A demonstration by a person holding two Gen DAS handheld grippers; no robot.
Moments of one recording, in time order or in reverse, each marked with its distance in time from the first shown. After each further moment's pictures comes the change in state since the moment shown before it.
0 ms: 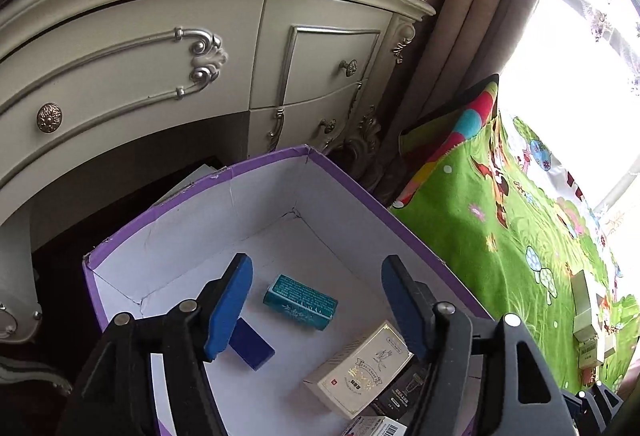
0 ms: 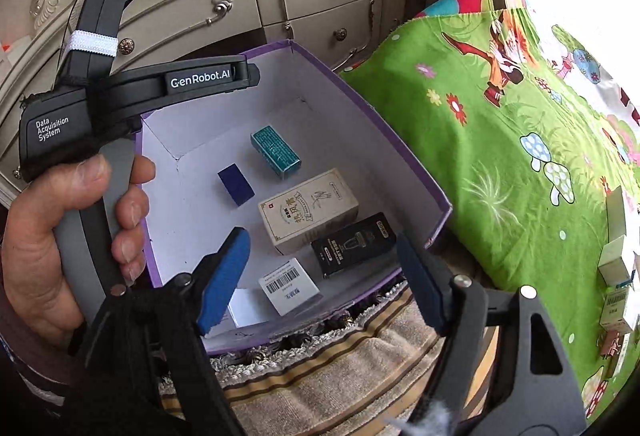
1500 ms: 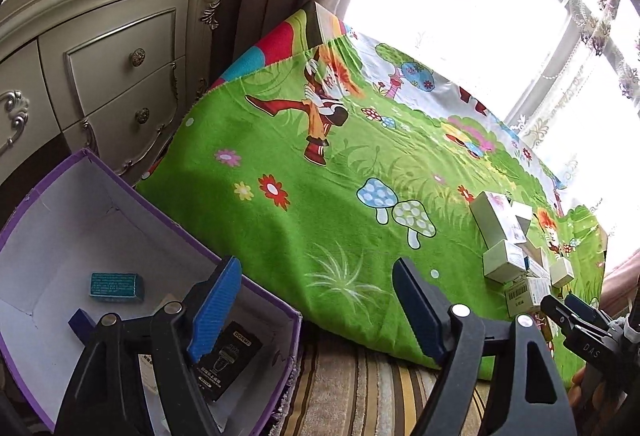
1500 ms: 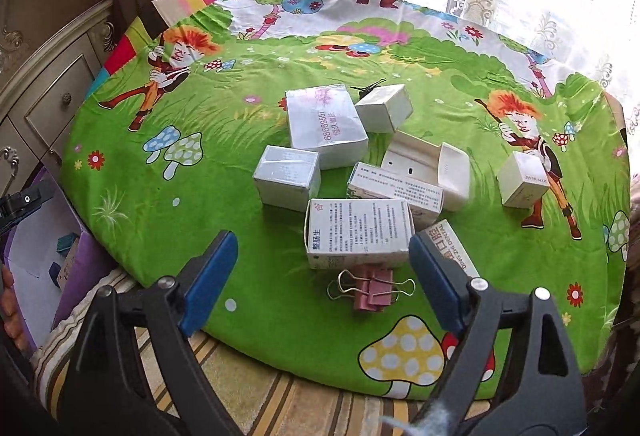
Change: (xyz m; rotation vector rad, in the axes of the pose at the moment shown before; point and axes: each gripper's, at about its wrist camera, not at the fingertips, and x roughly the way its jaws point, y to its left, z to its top) left arm -0.003 -0.183 -0.039 0.262 0.107 -0.263; right arm -0.086 -0.279 -0.112 0.560 -0.100 -0.403
